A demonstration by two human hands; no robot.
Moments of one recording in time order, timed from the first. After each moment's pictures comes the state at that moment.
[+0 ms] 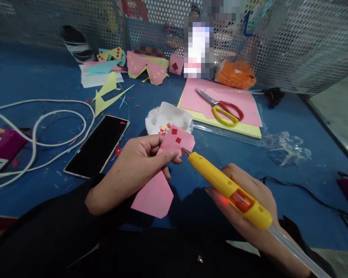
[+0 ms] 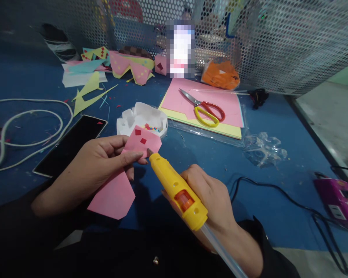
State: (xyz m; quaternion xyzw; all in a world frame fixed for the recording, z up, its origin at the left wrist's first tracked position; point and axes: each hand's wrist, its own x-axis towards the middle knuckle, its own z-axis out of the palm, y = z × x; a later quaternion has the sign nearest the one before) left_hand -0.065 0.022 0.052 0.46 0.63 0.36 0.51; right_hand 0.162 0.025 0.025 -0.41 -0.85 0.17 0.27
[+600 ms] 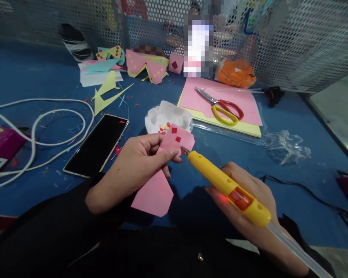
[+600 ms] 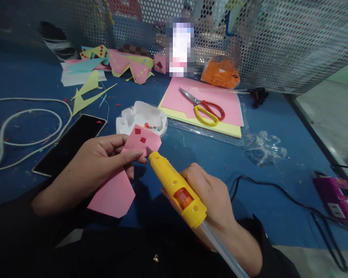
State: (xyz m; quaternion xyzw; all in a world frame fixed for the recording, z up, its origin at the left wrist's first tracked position) left_hand -0.064 0.023 0.054 0.45 0.63 0.35 0.52; right_hand 0.164 0.026 0.022 -0.41 -0.86 0.16 0.28
